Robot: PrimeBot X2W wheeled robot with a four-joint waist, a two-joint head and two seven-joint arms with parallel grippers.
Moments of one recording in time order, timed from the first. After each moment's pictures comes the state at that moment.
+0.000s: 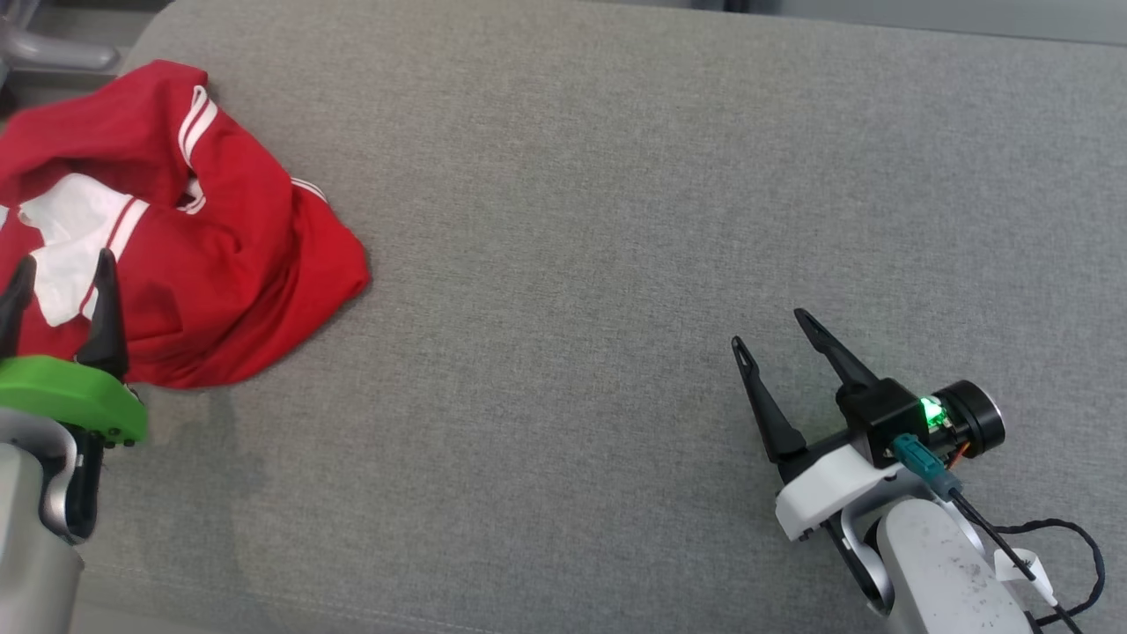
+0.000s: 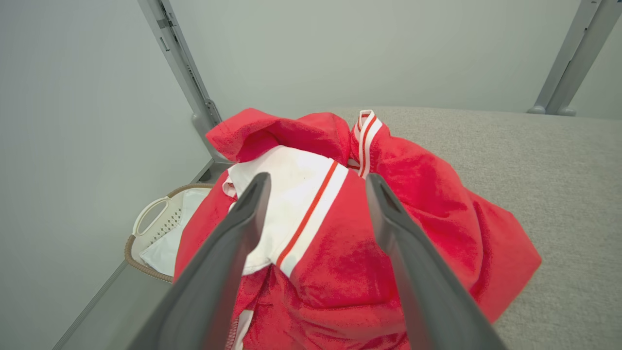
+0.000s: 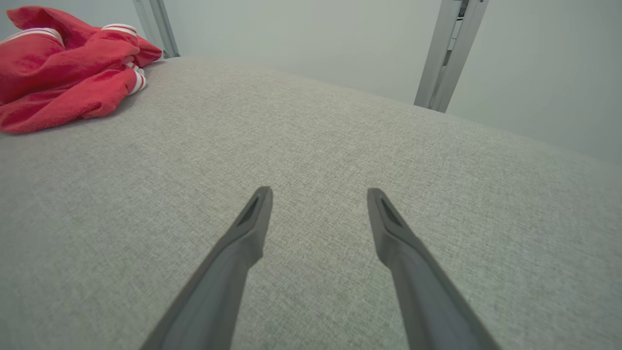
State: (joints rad) left arm -0.52 0.47 -0.21 0.66 -0.55 -0.13 -0.26; right arm -0.26 -0.05 0.17 0.28 -0.05 0.13 -0.26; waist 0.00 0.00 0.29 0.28
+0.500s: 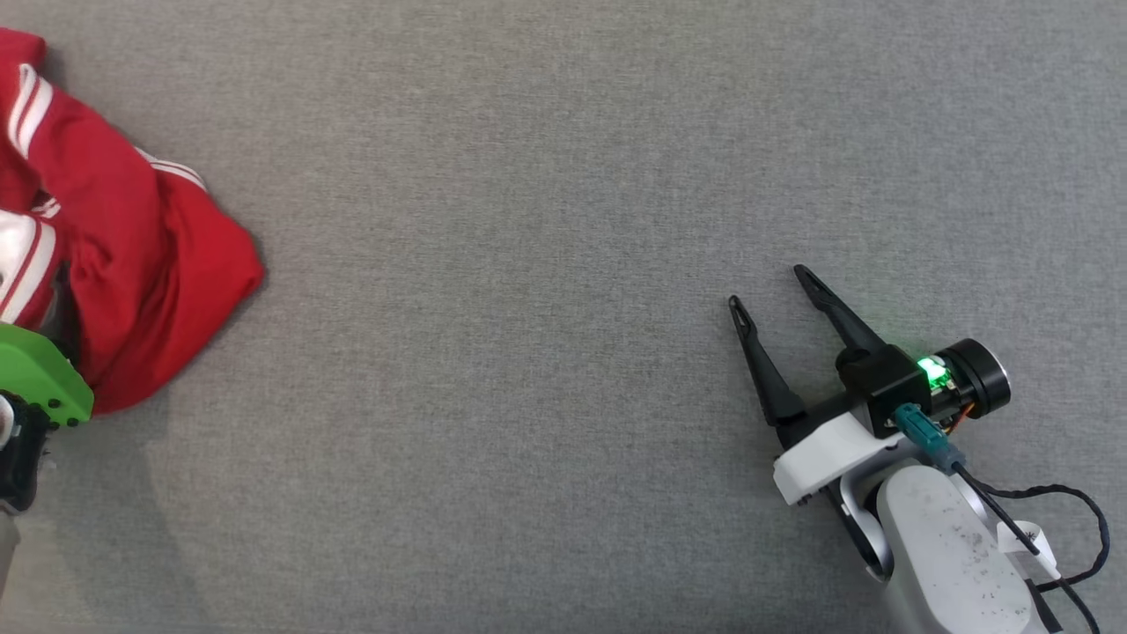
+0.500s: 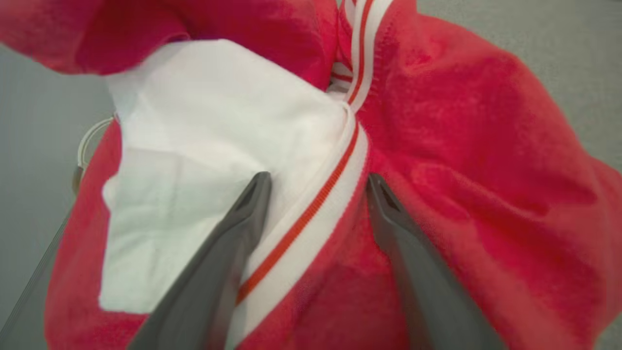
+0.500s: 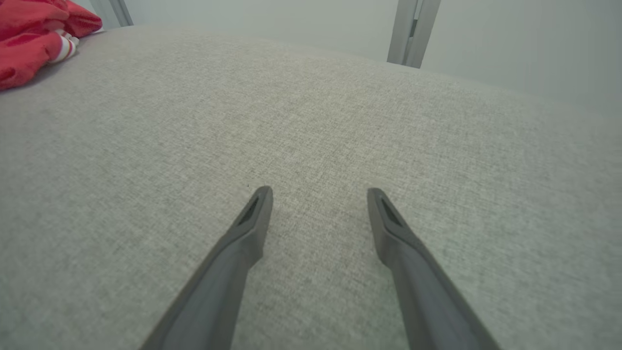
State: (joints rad) left arm -0.73 0.61 -0.56 0.89 -0.94 -0.13 -0.14; right arm -0.32 -0.05 0.17 0.25 -0.07 0.13 -0.26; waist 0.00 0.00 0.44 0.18
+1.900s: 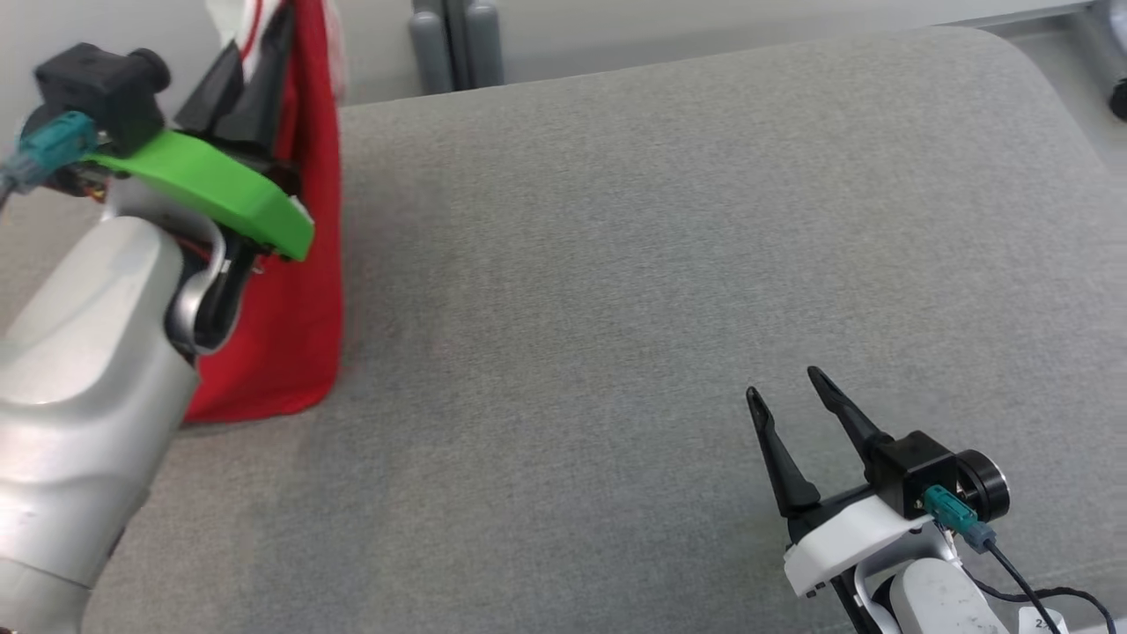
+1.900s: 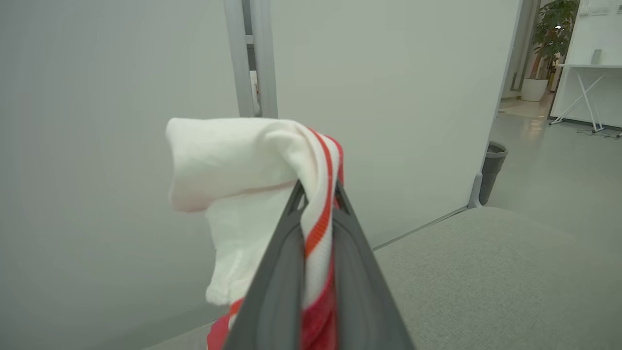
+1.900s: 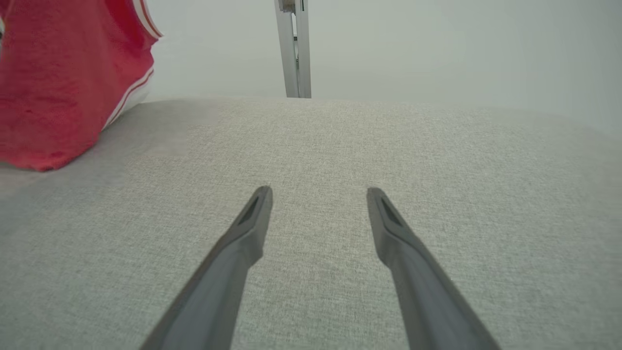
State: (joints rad) left arm -0.96 0.47 -0.75 0.52 -0.85 -0.13 -0.26; right arm -0.14 -0.05 0.17 0.23 0.10 0.13 -0.26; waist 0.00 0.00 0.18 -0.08
